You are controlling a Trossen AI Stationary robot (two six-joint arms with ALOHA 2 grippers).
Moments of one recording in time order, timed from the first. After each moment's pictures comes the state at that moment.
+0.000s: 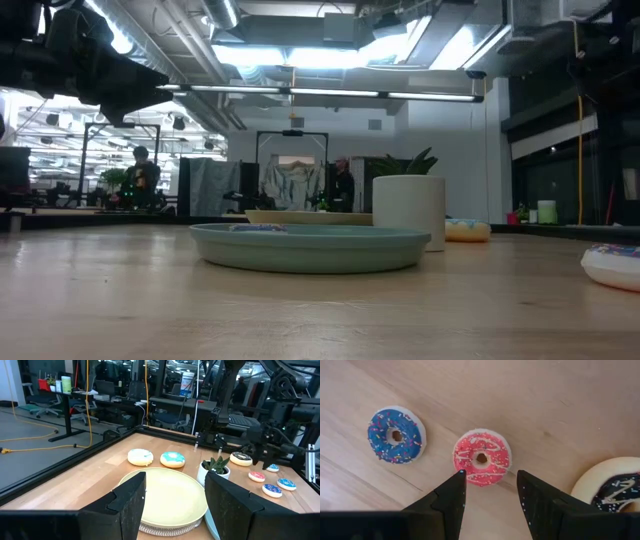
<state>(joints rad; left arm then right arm) -0.02 0.00 0.07 -0.08 -0.33 -0.16 0.72 1.58 0.94 -0.82 0.10 1.70</state>
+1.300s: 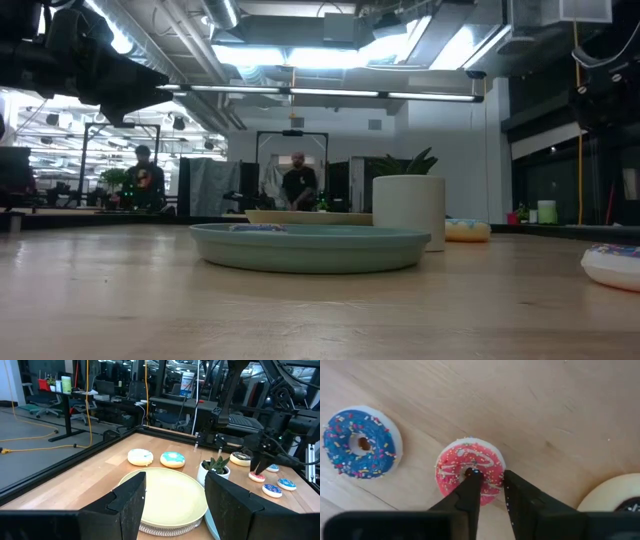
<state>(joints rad) -0.02 0.00 0.07 -0.08 -0.33 -0.16 0.71 1.65 0.91 -0.77 0.11 1.67</state>
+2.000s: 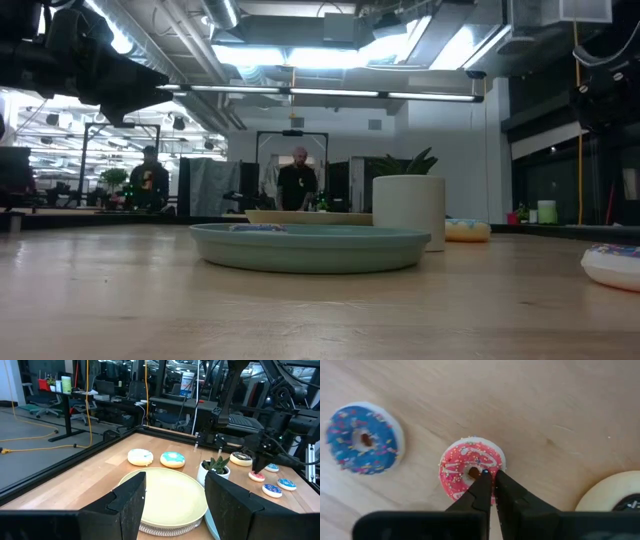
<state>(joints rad) -0.02 0.00 0.07 -0.08 -0.33 -0.16 0.71 1.65 0.92 -0.78 0.10 1.66</state>
